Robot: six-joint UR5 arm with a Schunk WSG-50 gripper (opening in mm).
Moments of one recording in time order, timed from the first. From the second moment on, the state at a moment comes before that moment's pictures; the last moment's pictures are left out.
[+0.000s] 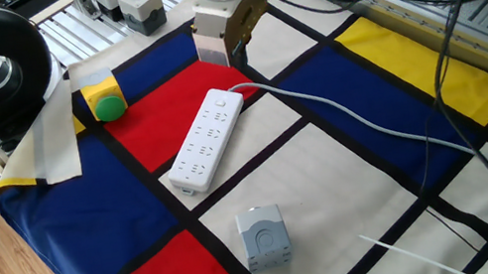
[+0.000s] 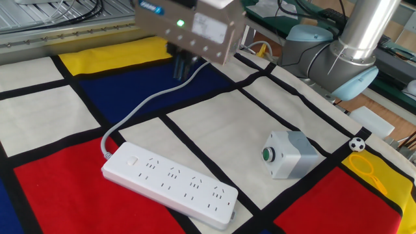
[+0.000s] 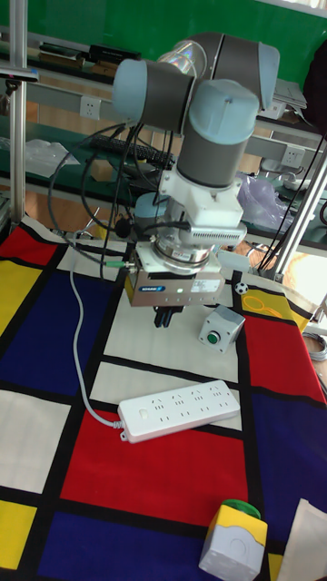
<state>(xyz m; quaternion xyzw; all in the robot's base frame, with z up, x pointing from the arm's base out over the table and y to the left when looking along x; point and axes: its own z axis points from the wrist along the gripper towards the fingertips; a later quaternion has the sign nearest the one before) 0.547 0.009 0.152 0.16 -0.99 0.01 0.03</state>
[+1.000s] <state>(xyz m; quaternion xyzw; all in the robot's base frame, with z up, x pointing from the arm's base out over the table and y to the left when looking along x) 0.632 -0.013 0.106 0.18 -0.98 0.02 0.02</state>
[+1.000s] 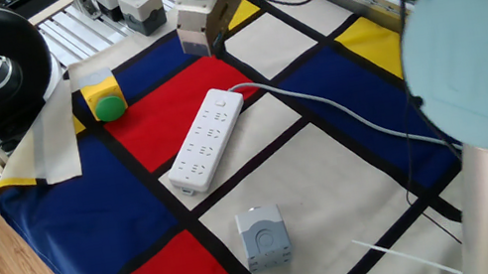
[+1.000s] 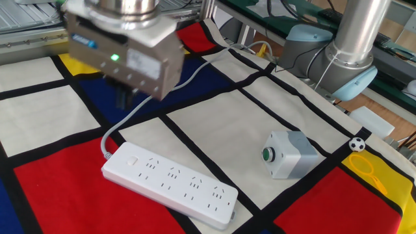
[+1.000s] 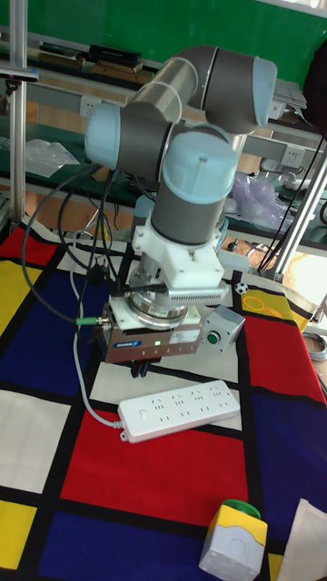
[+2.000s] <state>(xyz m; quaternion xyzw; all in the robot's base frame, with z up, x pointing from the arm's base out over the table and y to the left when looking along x) 0.662 -0.004 0.080 0.19 -0.98 0.01 -0.01</state>
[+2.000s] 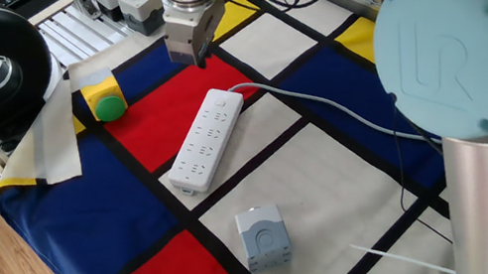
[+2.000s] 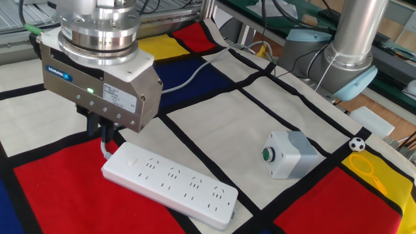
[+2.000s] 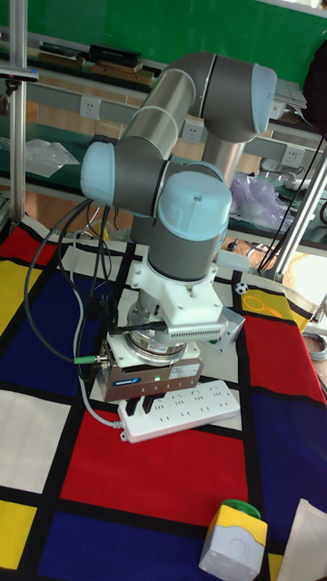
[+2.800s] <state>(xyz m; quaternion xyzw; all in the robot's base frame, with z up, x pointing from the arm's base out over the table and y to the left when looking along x) 0.651 -0.005 0.064 0.20 -0.98 0.01 0.00</state>
